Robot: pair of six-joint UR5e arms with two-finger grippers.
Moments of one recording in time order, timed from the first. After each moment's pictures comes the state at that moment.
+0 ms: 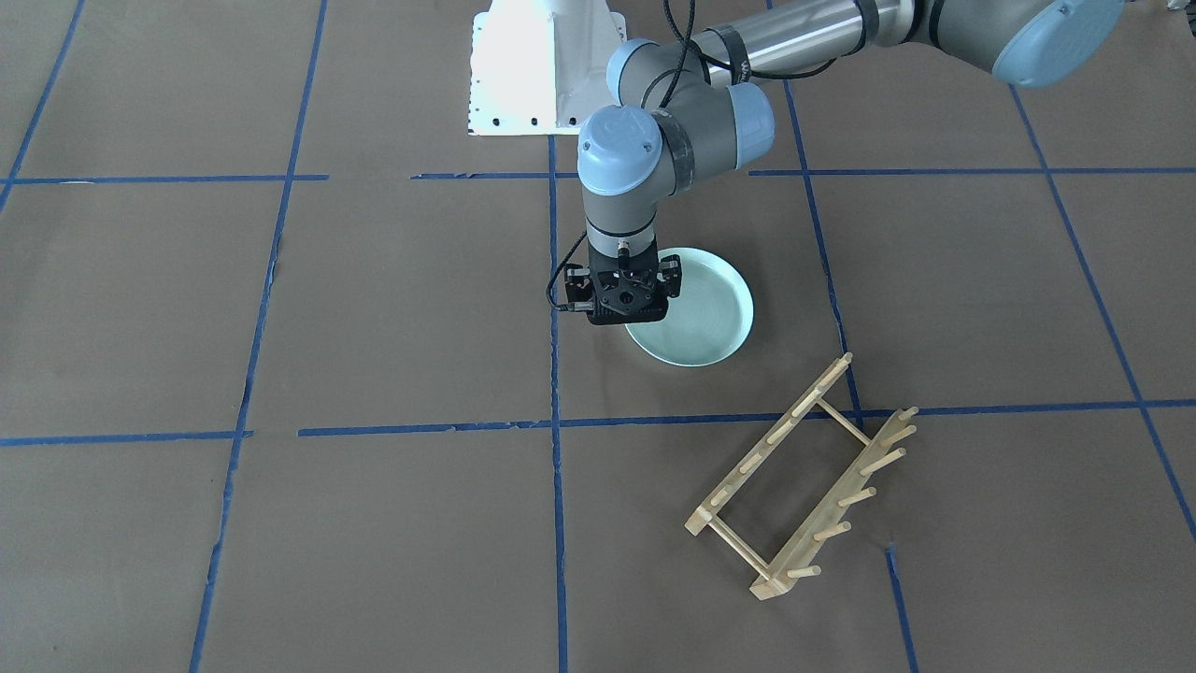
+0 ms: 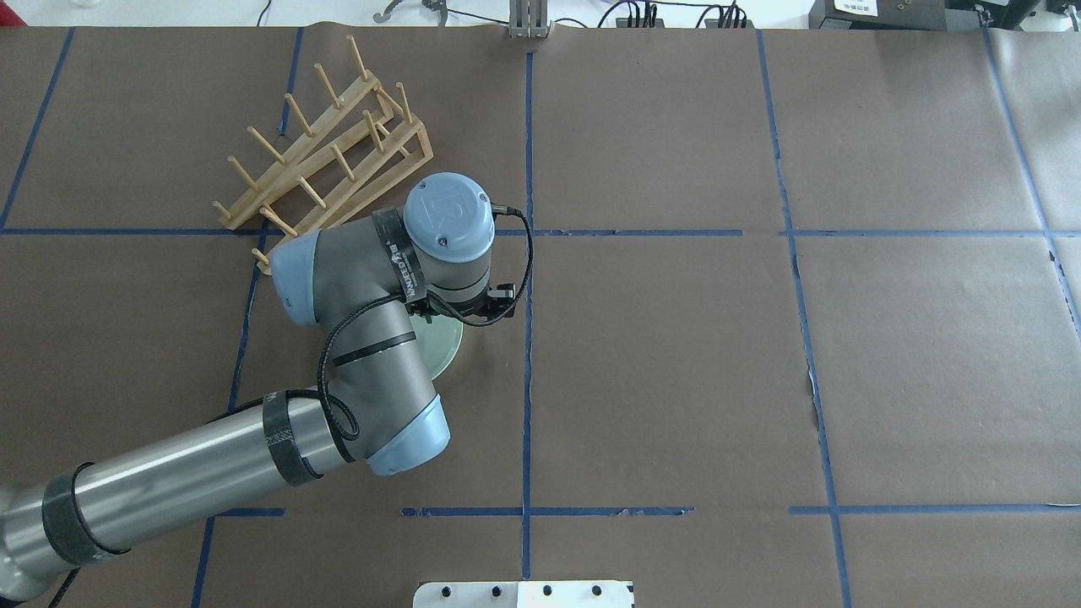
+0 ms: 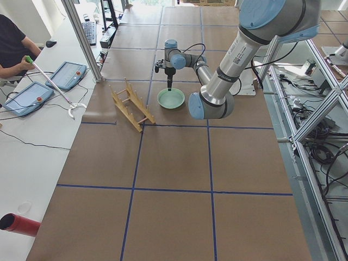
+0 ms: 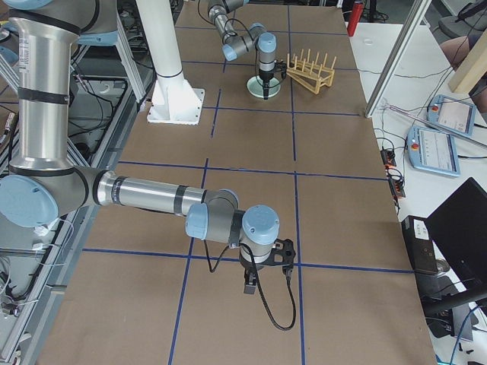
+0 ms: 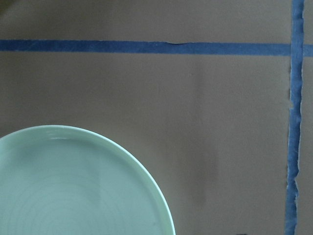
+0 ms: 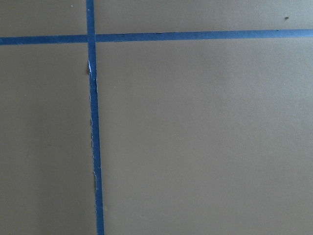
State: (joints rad) left arm -0.51 -2.37 -1.46 -1.54 -1.83 -1.18; right arm 1.62 -1.69 1.60 -1.59 2.30 -0.07
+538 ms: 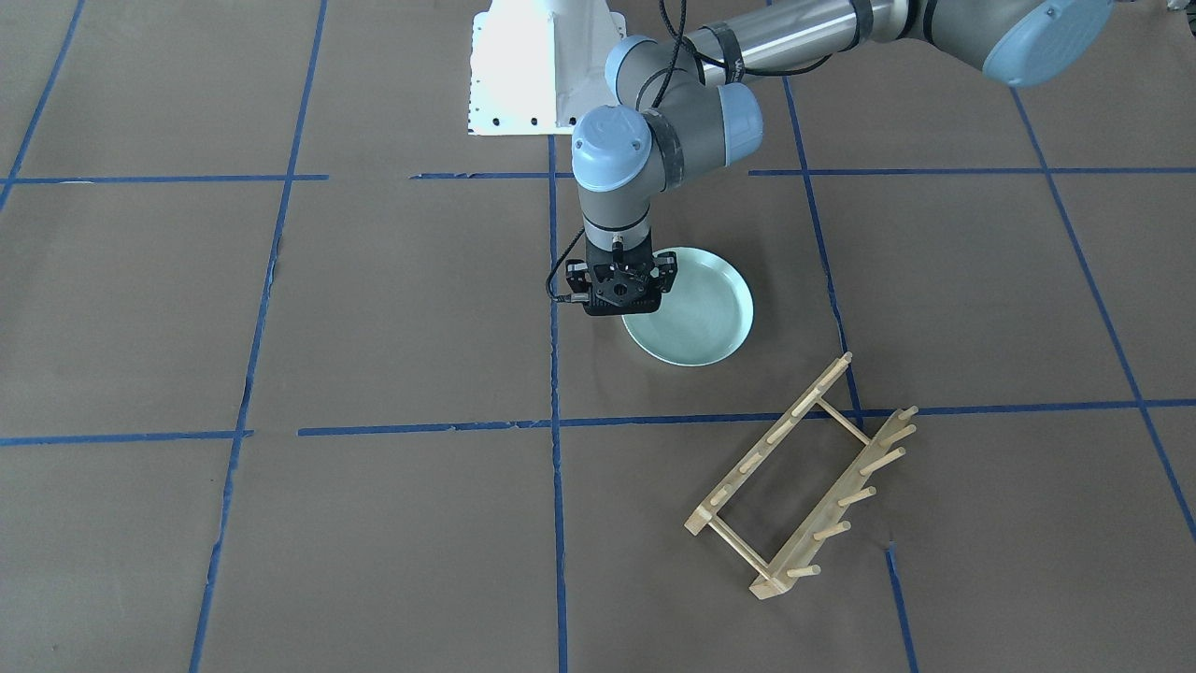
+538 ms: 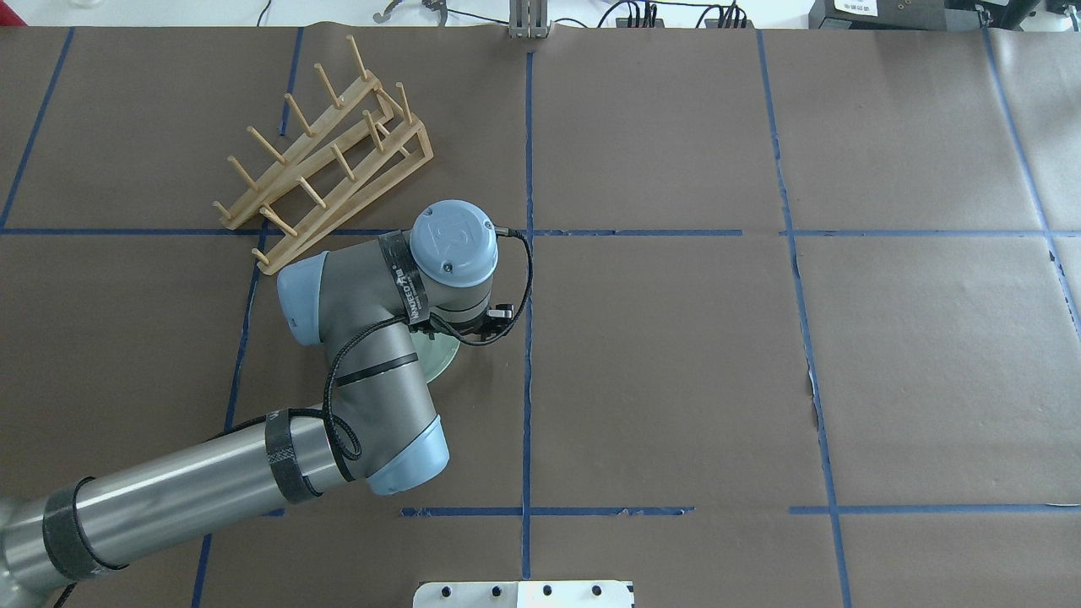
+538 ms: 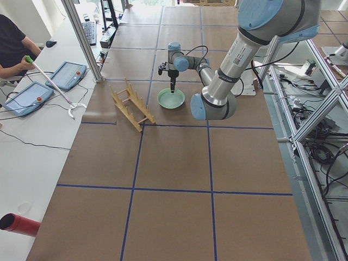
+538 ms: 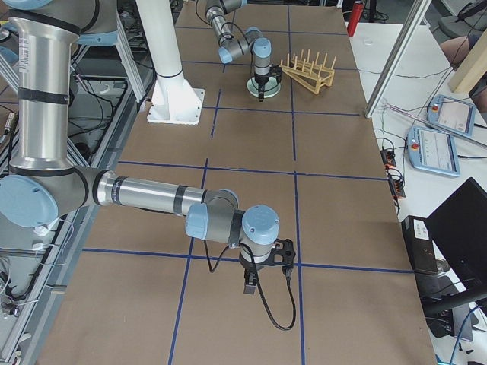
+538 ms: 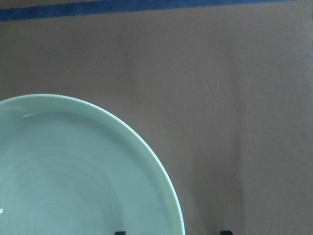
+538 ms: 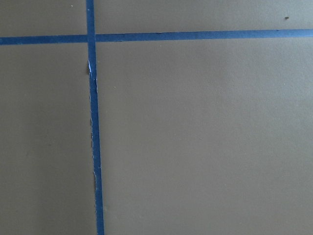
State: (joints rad) left arm -0.48 -2.36 -1.46 -1.54 -1.82 -1.18; right arm 1.62 -1.69 1.60 -1.59 2.30 -0.07
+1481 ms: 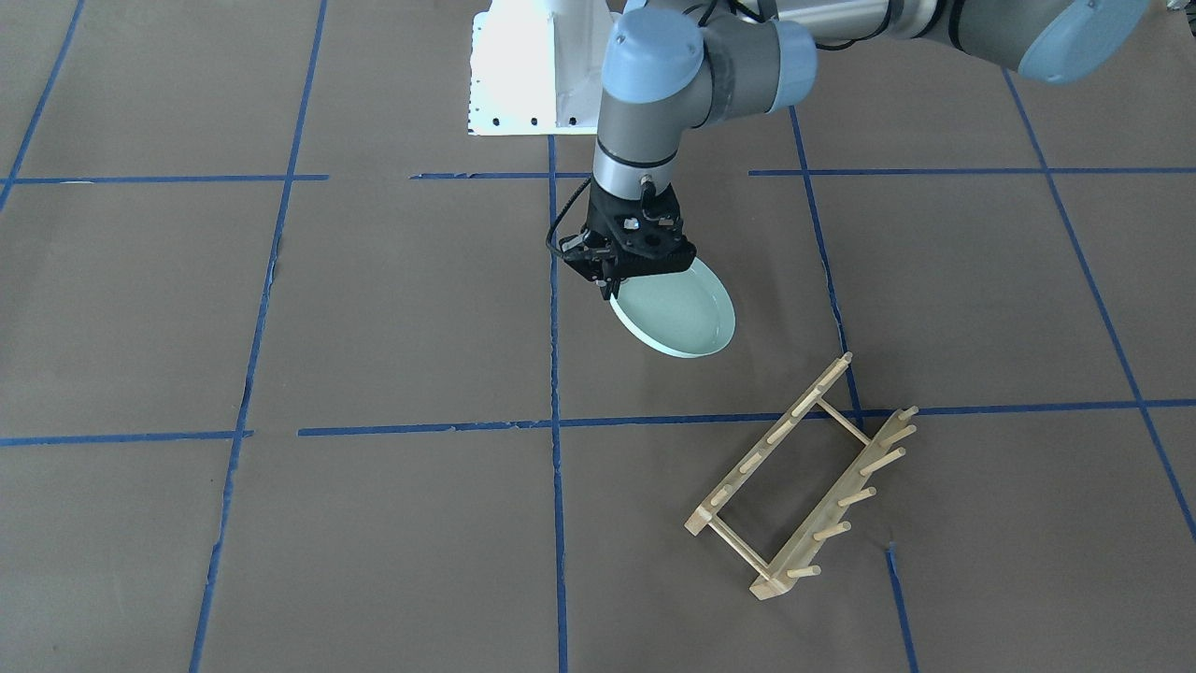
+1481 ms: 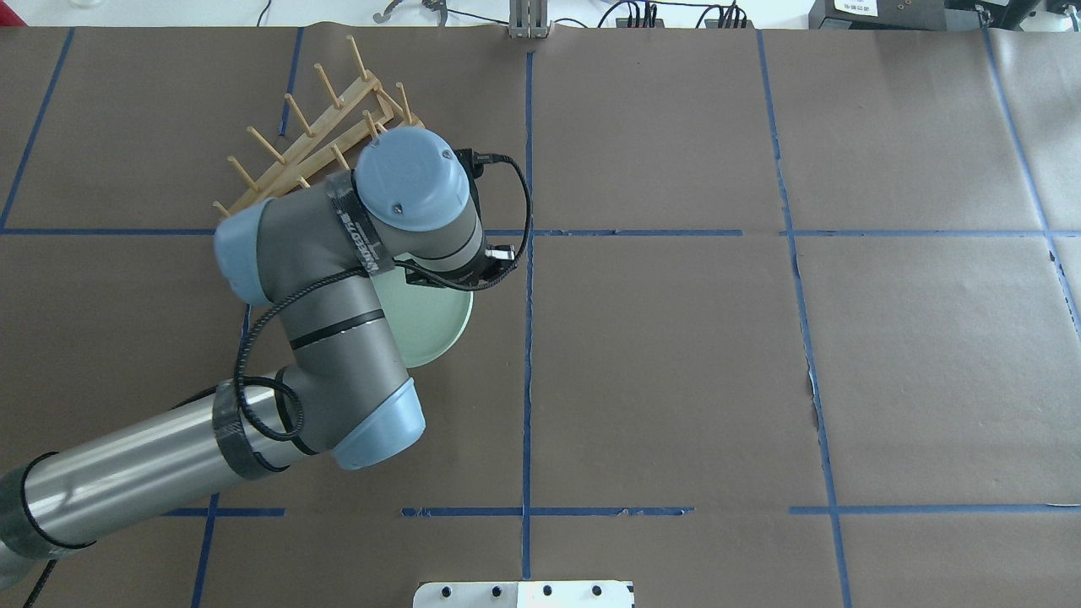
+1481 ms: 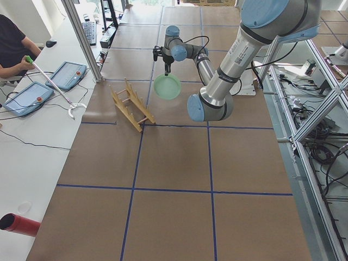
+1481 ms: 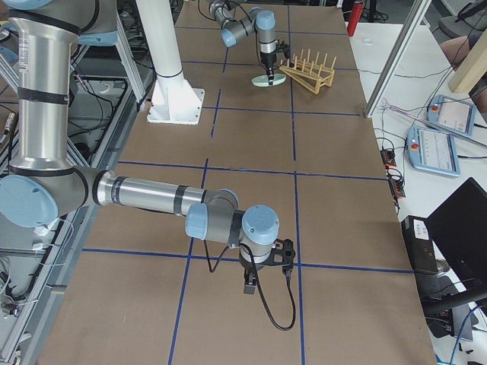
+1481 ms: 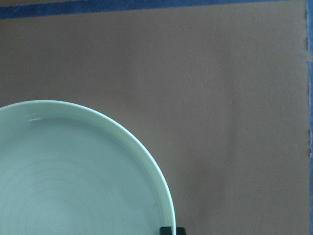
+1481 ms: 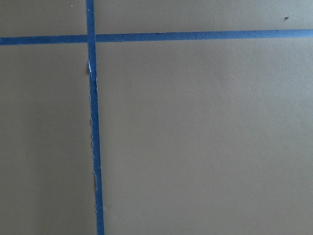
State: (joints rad) left arm -0.61 -2.33 -1.74 -1.62 -1.83 -1.43; right arm 1.62 -1.69 1.60 -1.59 2.30 -0.07
